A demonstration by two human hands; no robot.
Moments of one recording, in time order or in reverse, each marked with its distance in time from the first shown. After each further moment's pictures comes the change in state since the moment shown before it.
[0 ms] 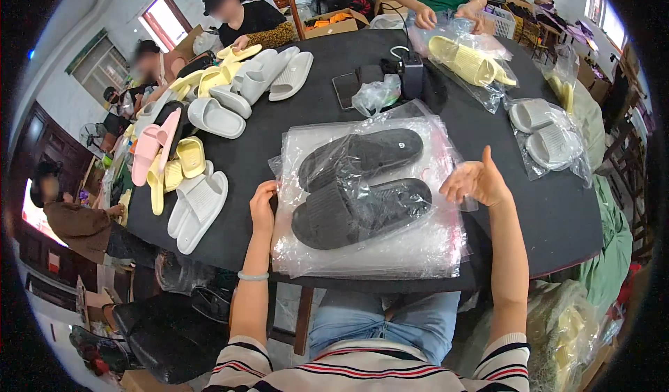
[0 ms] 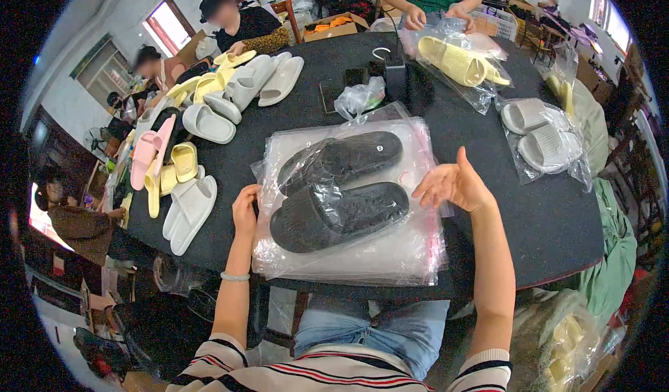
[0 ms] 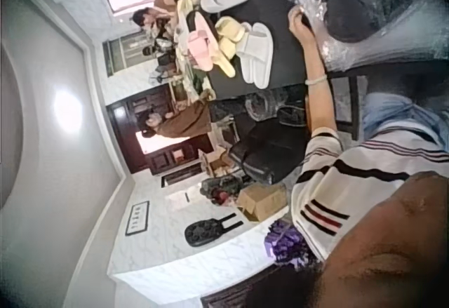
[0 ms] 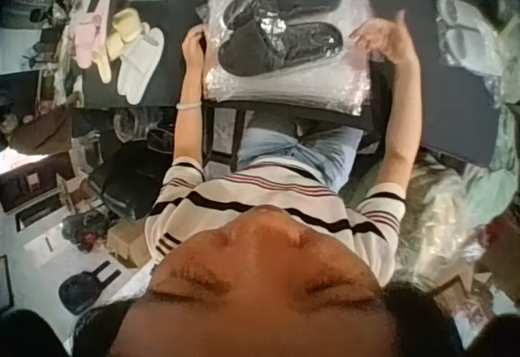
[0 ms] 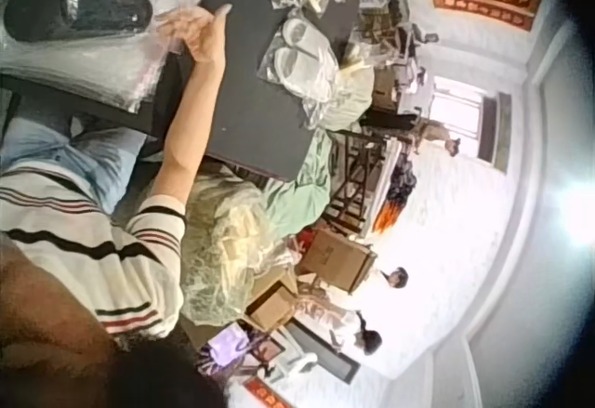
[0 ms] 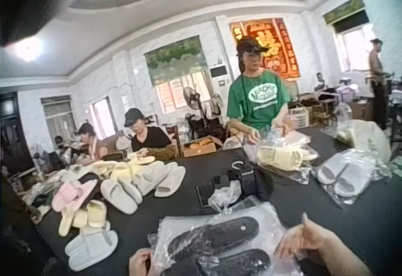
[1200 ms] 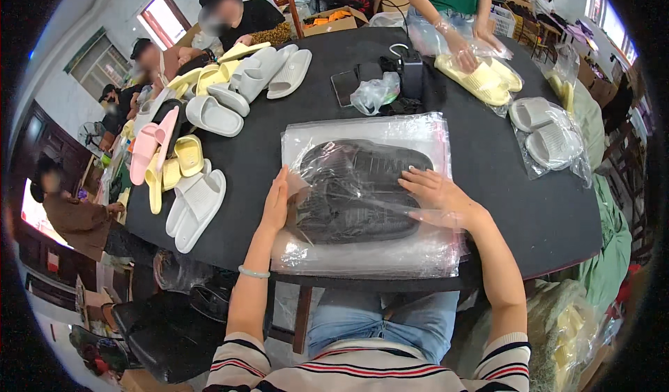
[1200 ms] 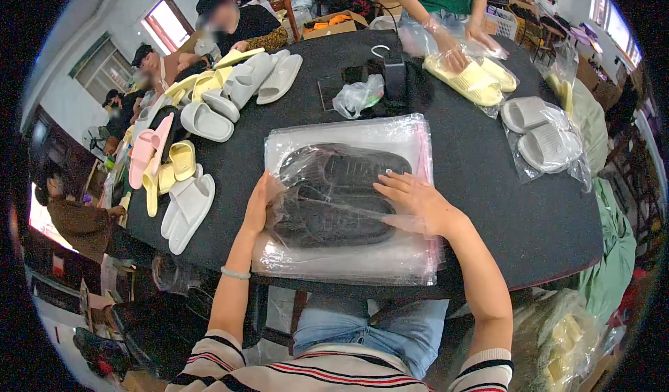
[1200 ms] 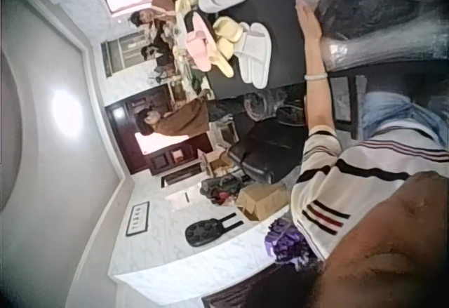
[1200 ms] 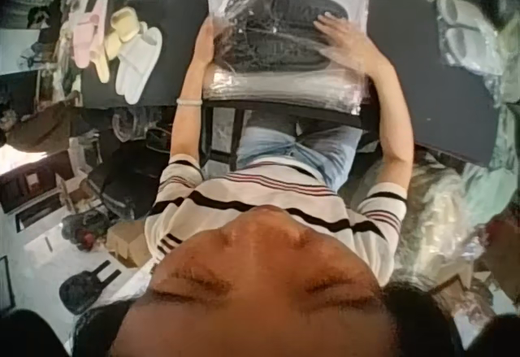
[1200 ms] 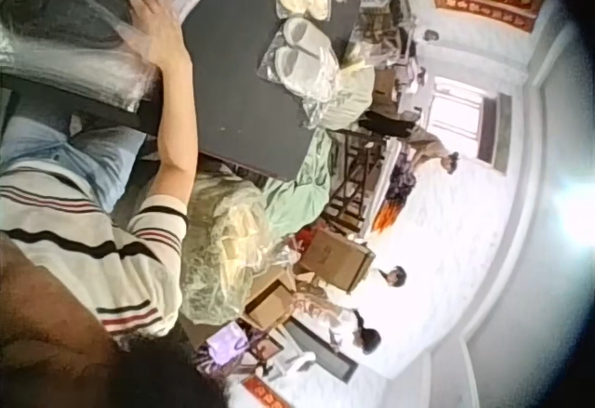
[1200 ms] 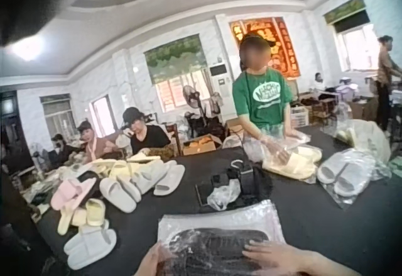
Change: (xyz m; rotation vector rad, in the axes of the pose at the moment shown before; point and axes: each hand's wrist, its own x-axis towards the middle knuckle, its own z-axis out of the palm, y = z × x) left_hand 0.006 0.031 0.034 0.318 -0.348 -0.151; right_hand 0.018 0.024 0.060 -1.487 -0.039 -0.273
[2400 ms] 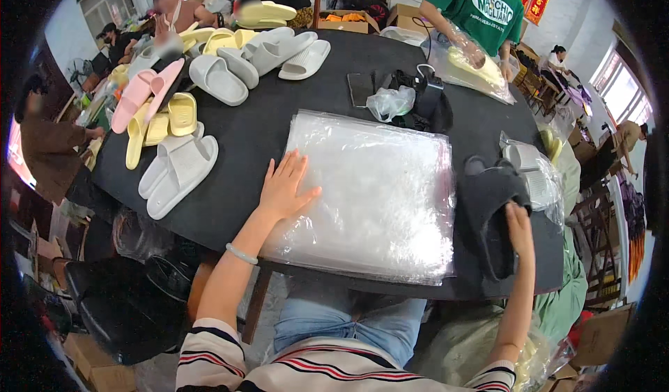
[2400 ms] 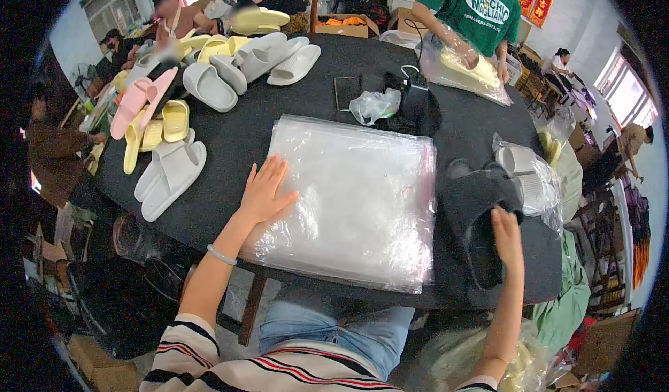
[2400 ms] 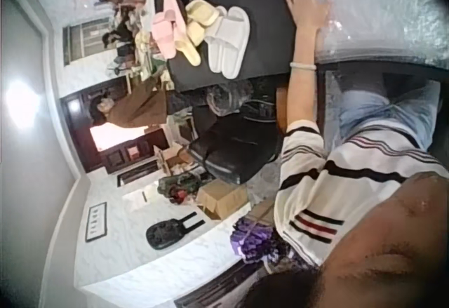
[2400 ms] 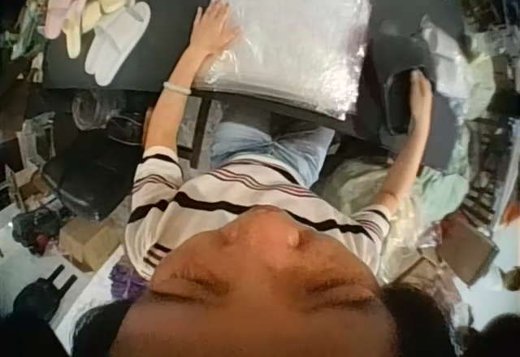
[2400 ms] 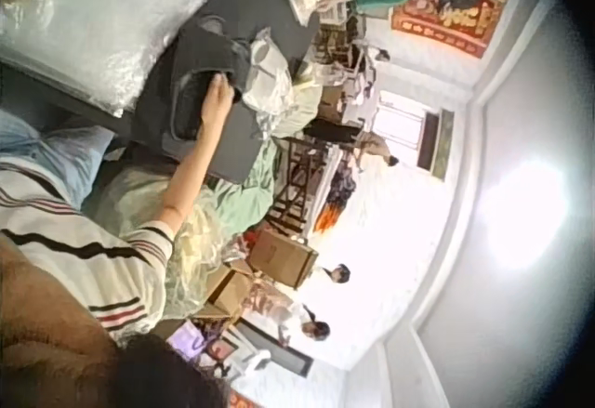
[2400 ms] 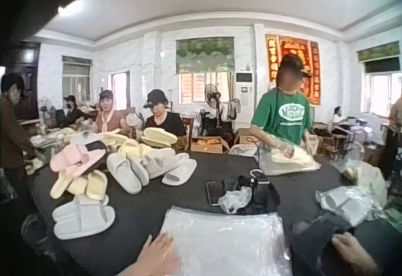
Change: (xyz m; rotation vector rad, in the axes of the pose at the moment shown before) left_hand -0.009 0.021 0.012 0.798 -0.088 0.107; right_hand -0.135 0.047 -0.089 0.051 0.373 0.801
